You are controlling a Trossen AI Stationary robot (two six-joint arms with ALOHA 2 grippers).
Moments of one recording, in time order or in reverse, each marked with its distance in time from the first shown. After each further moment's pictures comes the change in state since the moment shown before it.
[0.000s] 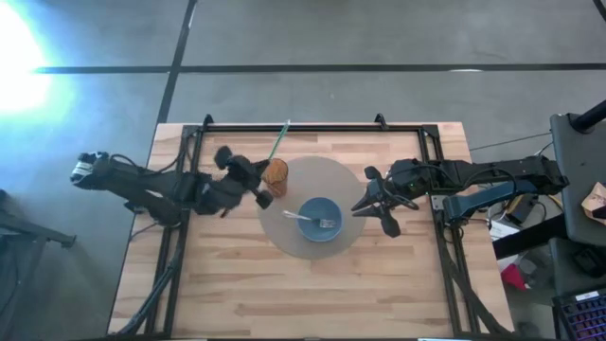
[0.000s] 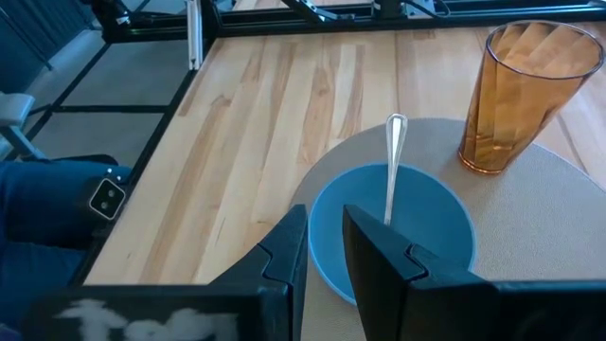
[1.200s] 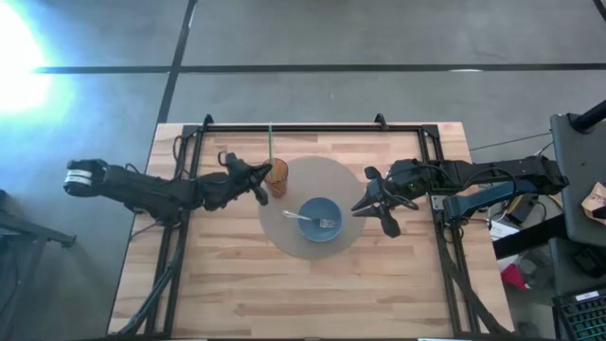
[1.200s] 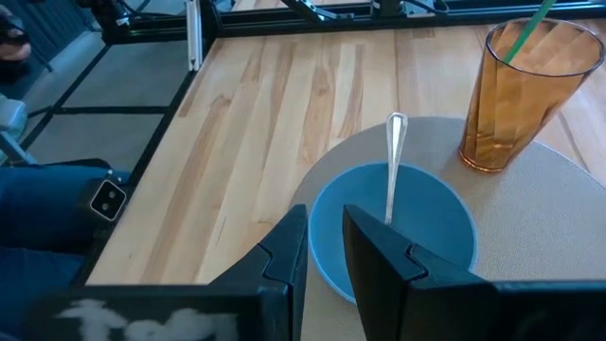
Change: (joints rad) left arm 0.221 -0.075 -0.606 0.892 0.324 0.049; right arm 0.000 0.000 -0.001 0.001 0.000 0.008
